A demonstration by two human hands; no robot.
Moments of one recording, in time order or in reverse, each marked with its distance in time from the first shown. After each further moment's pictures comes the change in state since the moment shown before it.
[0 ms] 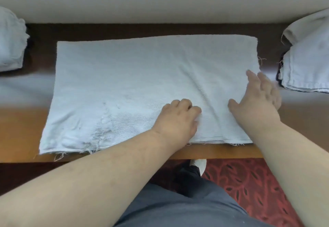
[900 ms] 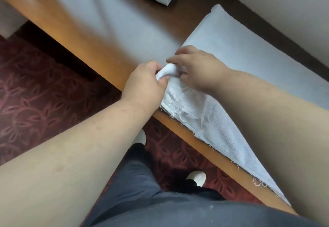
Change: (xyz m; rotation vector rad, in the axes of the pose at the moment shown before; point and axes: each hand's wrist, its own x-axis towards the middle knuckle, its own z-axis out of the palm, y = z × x) left_hand -0.209 -0.233 -0.048 -0.580 0.551 -1.081; right_hand -0.079 -0.405 0.104 -0.123 -0.540 -1.293
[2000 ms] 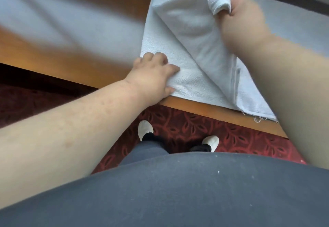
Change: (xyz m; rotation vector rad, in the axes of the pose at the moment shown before) left_hand 0.007 0.013 0.012 0.699 -0.468 0.755; right_hand -0.094 0.034 -0.037 0.285 0.608 0.668
